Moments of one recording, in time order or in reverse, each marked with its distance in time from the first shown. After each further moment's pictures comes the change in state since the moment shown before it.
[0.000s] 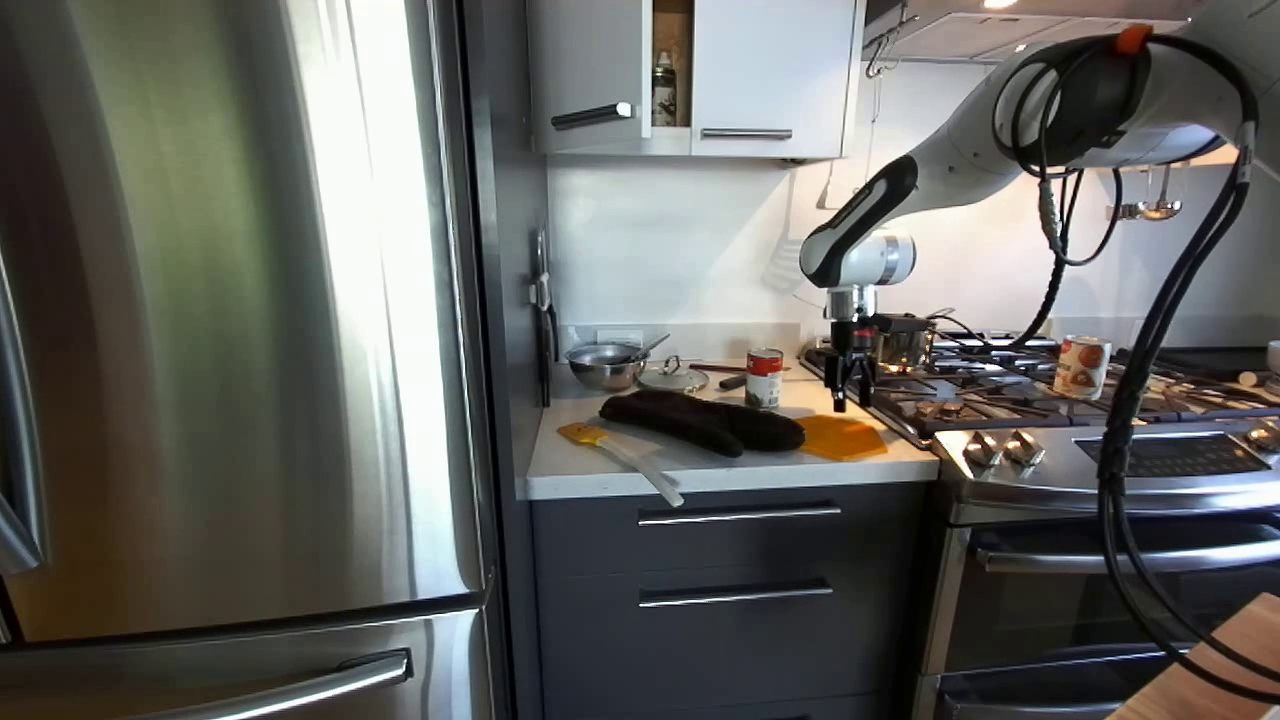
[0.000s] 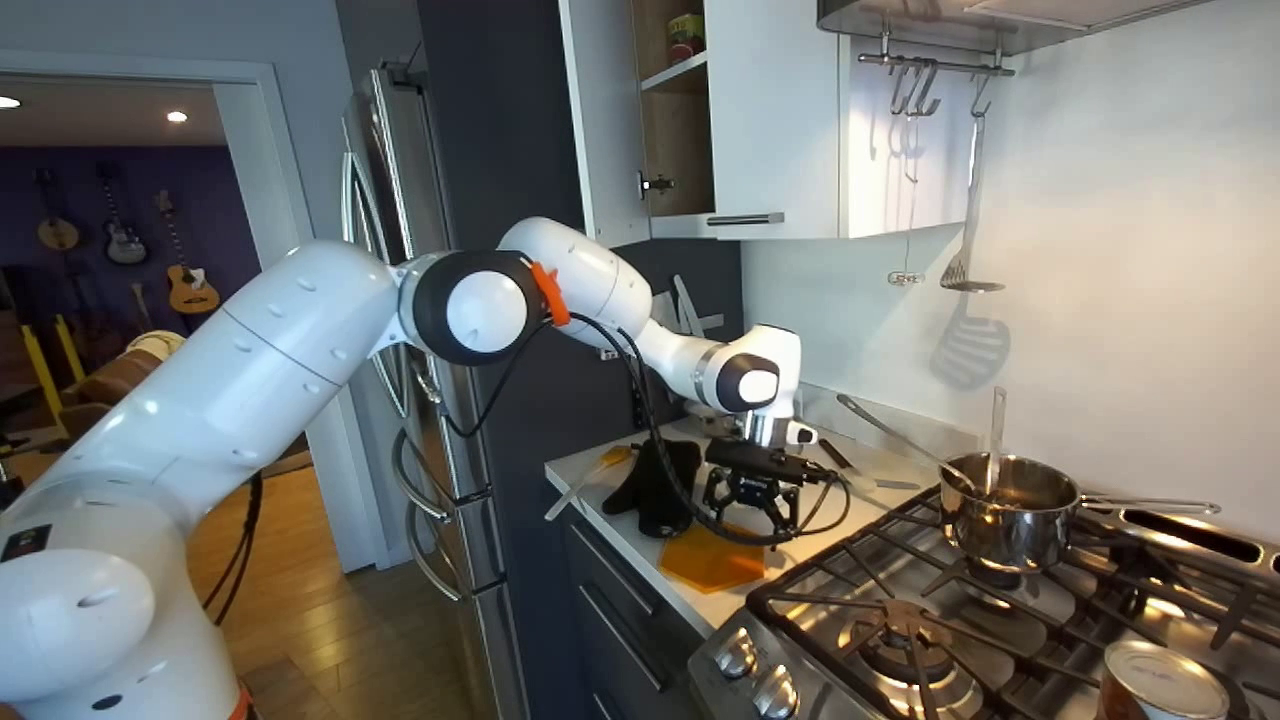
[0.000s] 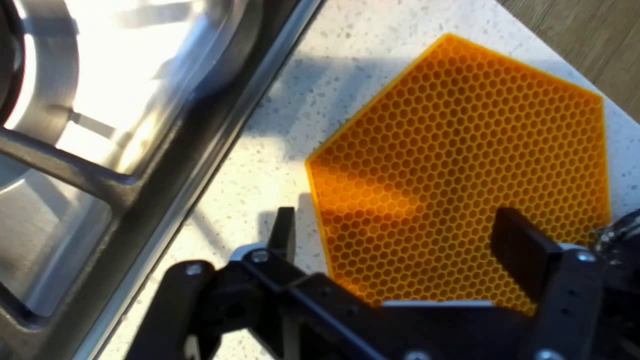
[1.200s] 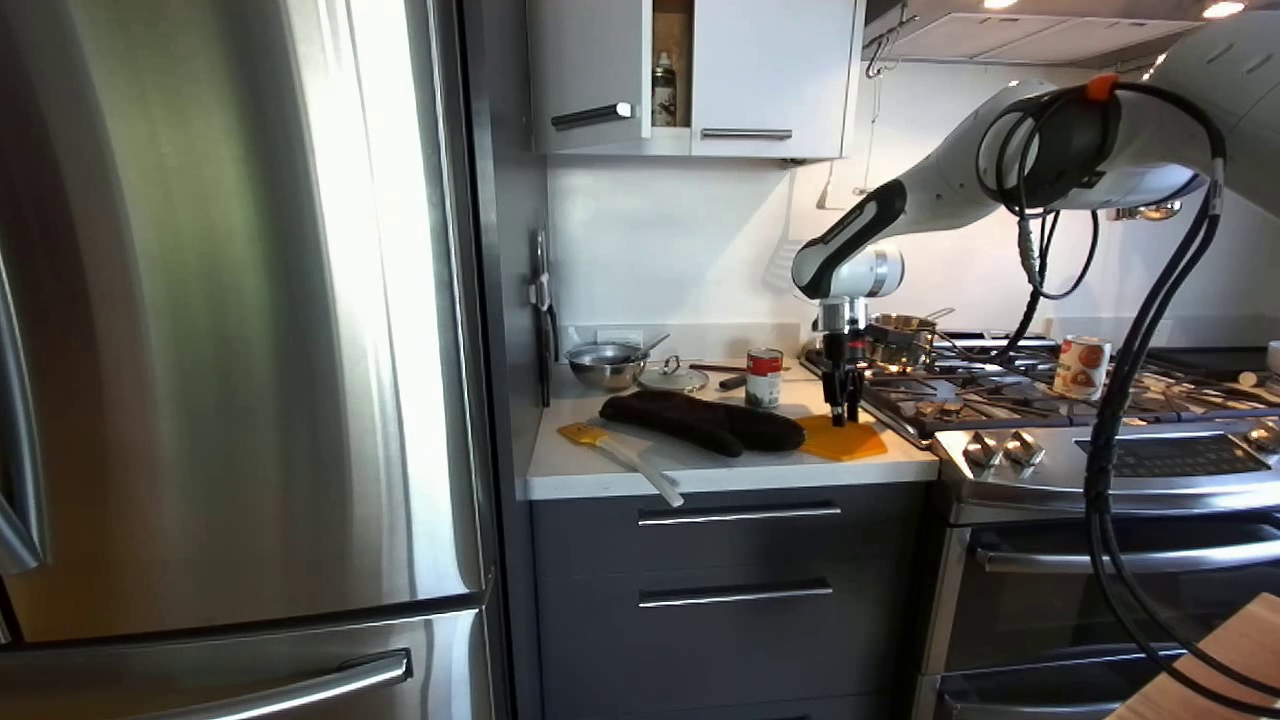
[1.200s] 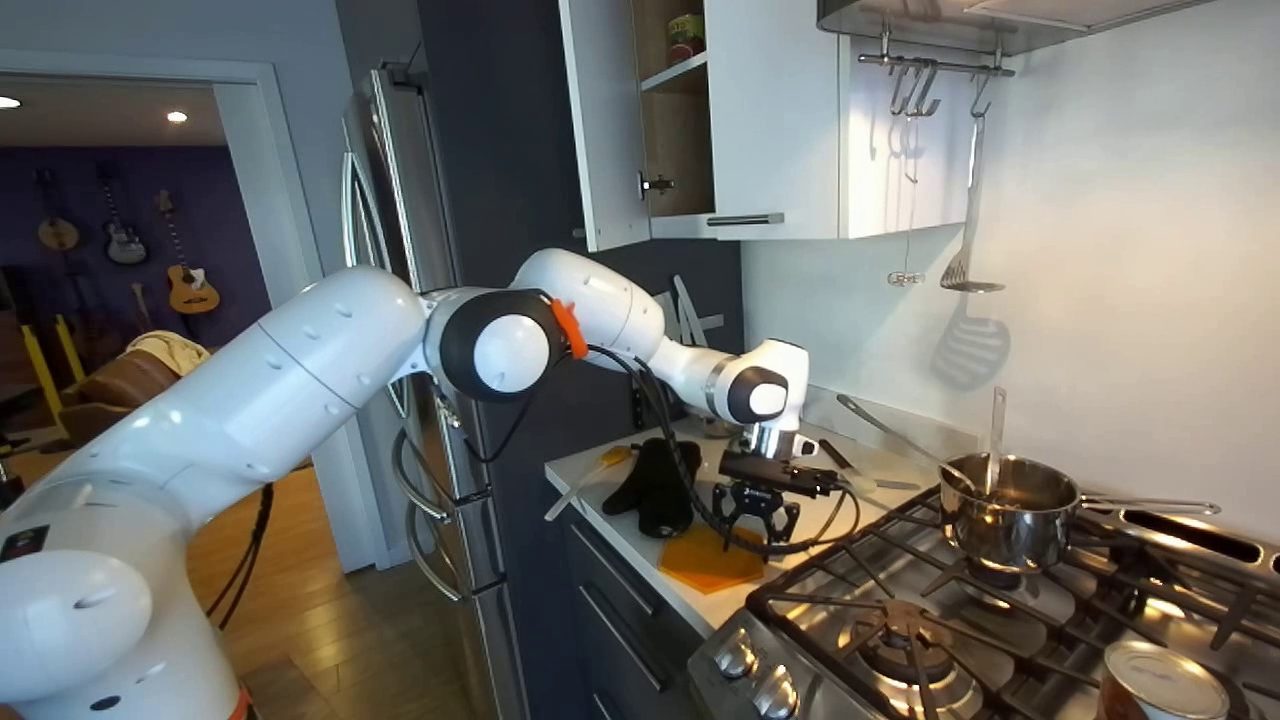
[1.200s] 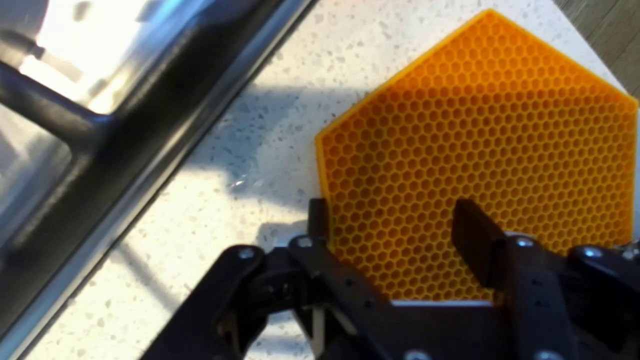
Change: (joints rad) arm -0.011 0.123 0.022 0.165 -0.004 -0.084 -0.108
